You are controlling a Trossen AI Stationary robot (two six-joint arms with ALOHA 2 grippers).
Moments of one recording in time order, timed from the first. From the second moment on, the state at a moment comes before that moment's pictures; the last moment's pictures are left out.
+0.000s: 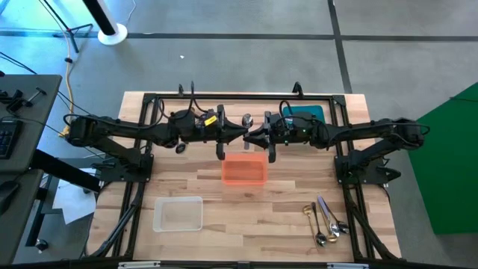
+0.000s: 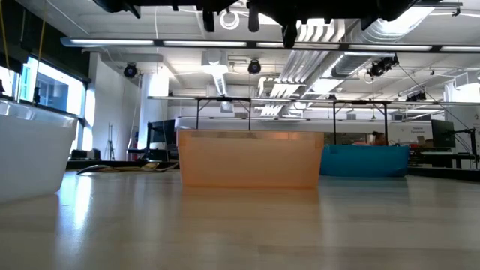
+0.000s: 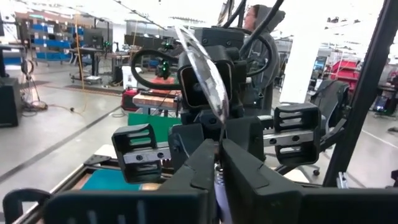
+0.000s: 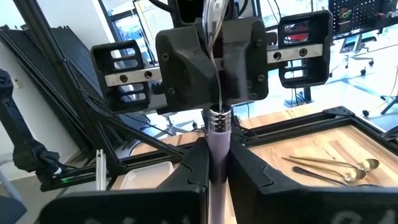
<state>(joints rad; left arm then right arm) 0.10 1.37 0.88 0.61 0.04 -0.12 -0.10 1.36 0.85 0.51 -0.17 0.25</state>
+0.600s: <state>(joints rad) 0.11 1.02 0.80 0.14 0.01 -0.16 -0.14 1.00 0.85 0.02 -0.12 0.06</state>
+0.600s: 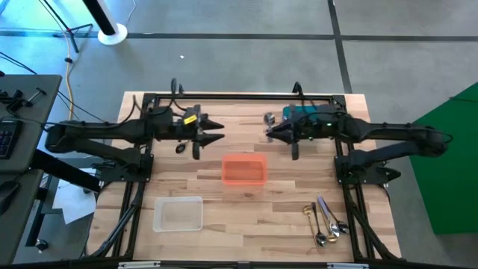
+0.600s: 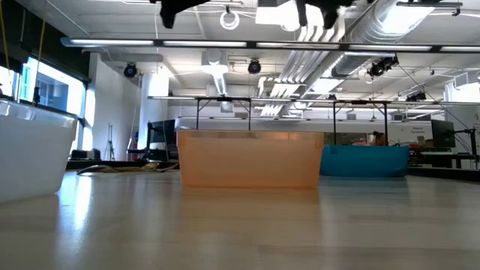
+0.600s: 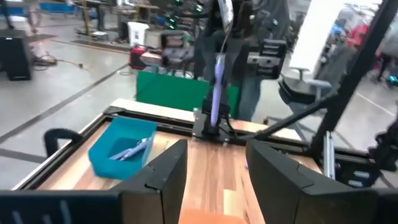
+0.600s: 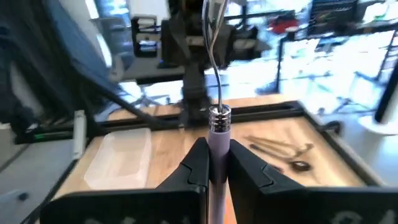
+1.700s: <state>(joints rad) 0.10 0.94 0.67 0.29 -0.06 -0.17 -0.14 0.85 0.85 -0.10 -0.04 -0.01</state>
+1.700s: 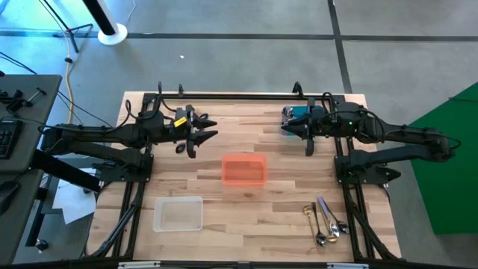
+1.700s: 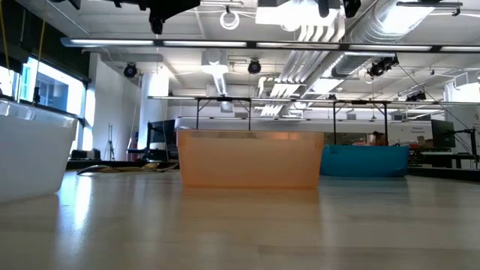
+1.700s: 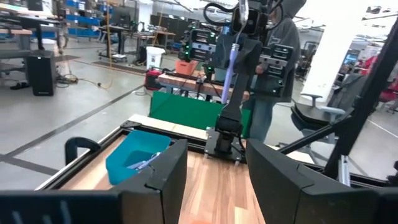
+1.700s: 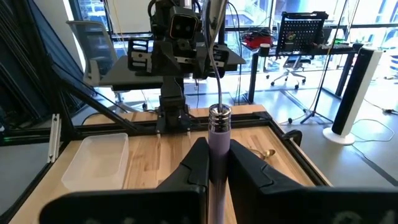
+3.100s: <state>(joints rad) 0.10 0.94 0.67 0.29 -0.09 -0.17 -0.14 0.85 0.85 -0.12 -0.03 0.09</state>
